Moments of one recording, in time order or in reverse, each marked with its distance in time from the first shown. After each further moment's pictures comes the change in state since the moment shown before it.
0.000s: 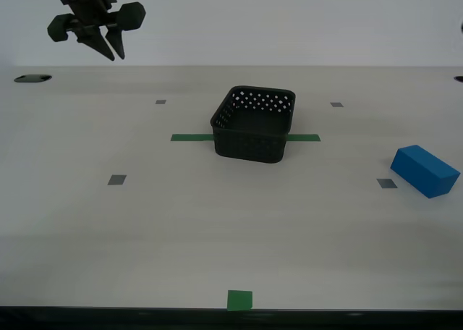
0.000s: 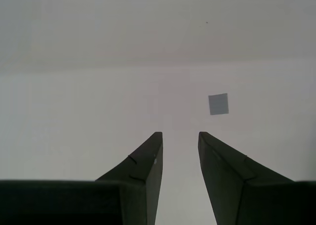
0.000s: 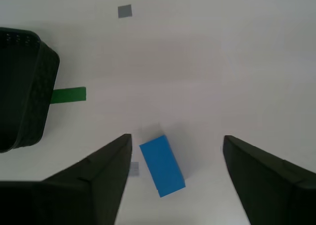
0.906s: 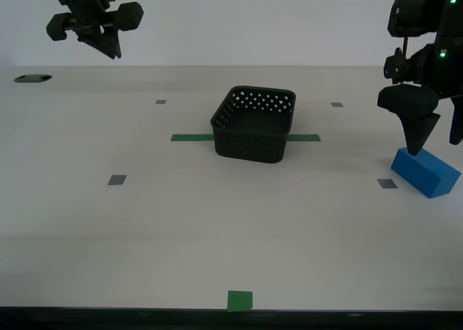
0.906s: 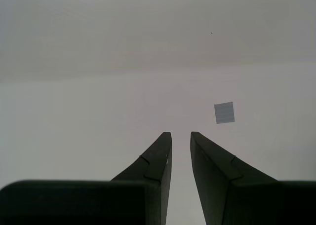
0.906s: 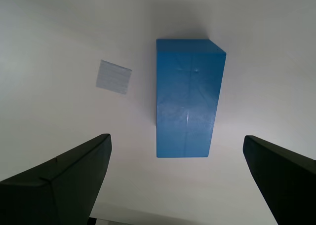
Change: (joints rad) arm 0 0.181 0.584 -0.002 -0.063 0.080 -0.248; arm 1 0.026 0.002 -0.001 0.032 -0.005 0.031
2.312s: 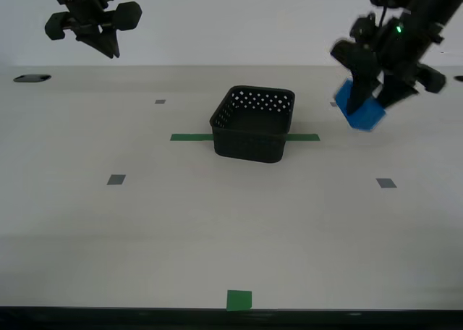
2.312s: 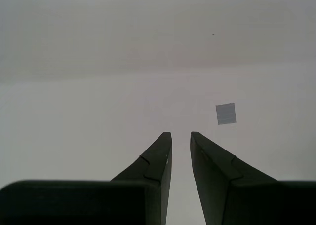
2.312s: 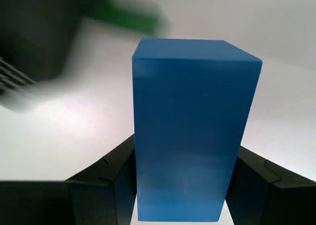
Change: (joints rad) arm 0 0.043 0.040 0.116 0.229 -0.327 0.121; arm 1 -0.001 0.001 0.000 0.004 0.000 0.002
